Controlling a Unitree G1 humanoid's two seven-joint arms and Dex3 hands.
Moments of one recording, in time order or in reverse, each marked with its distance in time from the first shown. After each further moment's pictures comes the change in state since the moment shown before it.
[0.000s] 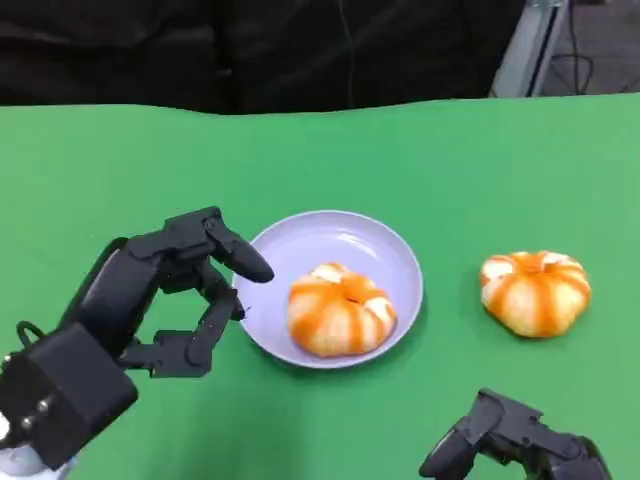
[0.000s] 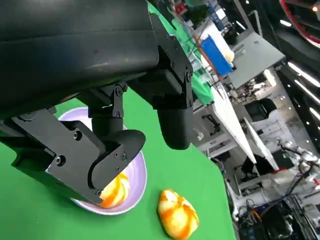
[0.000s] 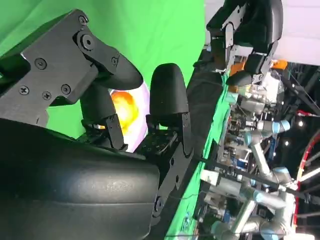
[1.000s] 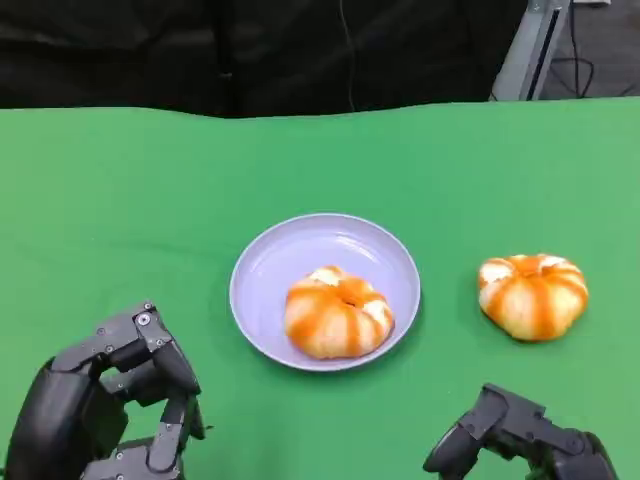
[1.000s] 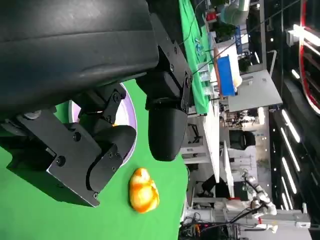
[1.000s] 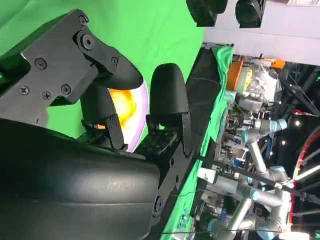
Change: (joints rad) left arm 0.338 -0.109 0.048 -0.149 -0.249 -0.026 -0.001; right arm -0.005 -0.003 -0.018 -0.001 0.005 -0.002 0.002
